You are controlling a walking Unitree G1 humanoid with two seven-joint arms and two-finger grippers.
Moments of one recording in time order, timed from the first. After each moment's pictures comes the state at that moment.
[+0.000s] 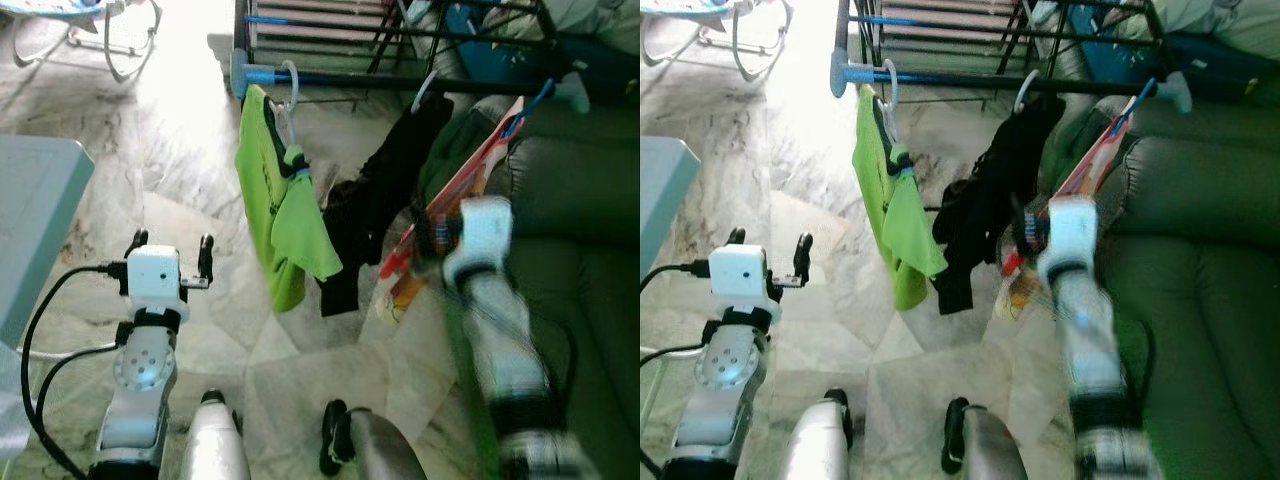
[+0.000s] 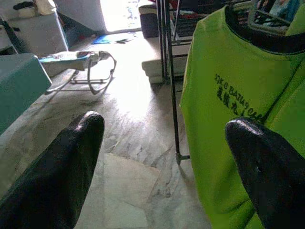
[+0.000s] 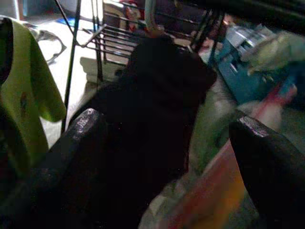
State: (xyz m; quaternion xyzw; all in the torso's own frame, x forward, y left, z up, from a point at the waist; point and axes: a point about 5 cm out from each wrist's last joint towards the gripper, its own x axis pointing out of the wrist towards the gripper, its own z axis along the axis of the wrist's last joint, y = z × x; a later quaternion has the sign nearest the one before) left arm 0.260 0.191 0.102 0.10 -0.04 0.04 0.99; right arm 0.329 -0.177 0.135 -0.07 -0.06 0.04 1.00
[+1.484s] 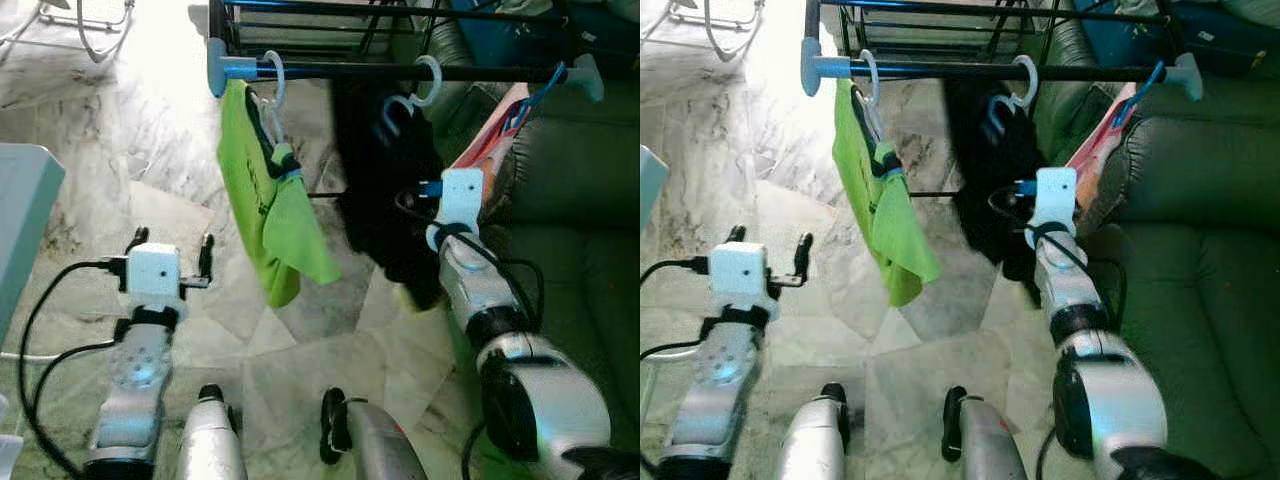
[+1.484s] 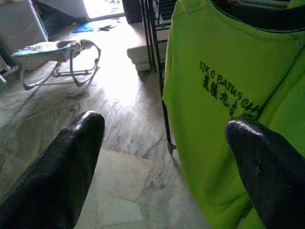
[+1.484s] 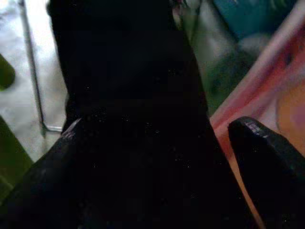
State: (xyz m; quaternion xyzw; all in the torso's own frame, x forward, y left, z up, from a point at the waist) left arm 0.258 0.196 0.104 0.11 -0.04 0.03 0.99; right arm 0.374 -0.169 0.125 -0.04 0.02 0.01 1.00
